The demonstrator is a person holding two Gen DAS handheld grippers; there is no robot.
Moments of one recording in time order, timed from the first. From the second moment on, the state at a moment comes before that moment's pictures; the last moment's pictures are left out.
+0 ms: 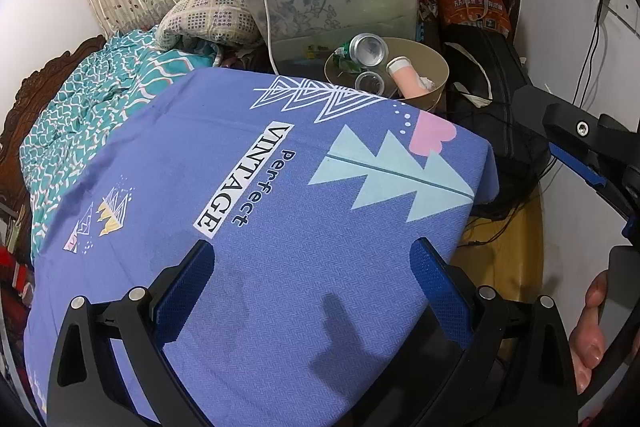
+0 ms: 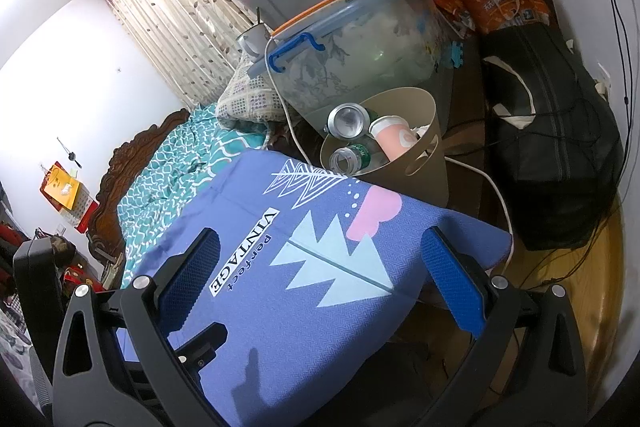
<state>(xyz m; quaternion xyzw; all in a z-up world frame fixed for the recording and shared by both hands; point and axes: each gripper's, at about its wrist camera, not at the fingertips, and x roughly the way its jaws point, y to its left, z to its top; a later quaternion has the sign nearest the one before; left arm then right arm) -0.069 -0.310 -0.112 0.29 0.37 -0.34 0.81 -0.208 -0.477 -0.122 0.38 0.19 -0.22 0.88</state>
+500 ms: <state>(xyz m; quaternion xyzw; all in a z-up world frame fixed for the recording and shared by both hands) -0.065 -0.305 -0.112 0.28 0.37 -0.34 0.82 -0.206 -0.476 -0.121 0.38 0.19 -0.22 0.88</state>
